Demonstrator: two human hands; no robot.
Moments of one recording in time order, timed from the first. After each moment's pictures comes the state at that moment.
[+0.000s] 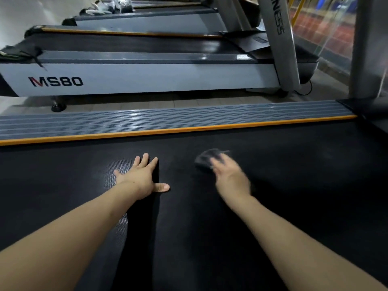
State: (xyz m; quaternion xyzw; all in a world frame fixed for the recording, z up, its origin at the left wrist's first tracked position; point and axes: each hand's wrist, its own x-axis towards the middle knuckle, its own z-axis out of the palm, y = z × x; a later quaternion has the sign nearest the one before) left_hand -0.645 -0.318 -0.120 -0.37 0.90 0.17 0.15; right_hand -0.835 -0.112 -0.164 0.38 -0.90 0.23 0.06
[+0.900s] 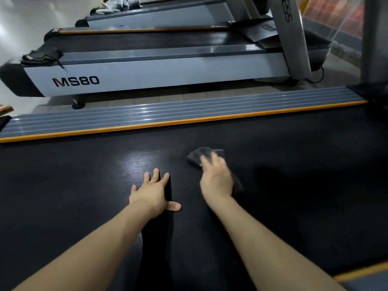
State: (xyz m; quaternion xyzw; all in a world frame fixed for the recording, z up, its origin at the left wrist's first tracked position) left_hand -0.573 -0.251 -0.117 -0.37 0.90 0.17 0.17; right_hand -0.742 -0.135 -0.171 0.34 -0.91 0.24 0.06
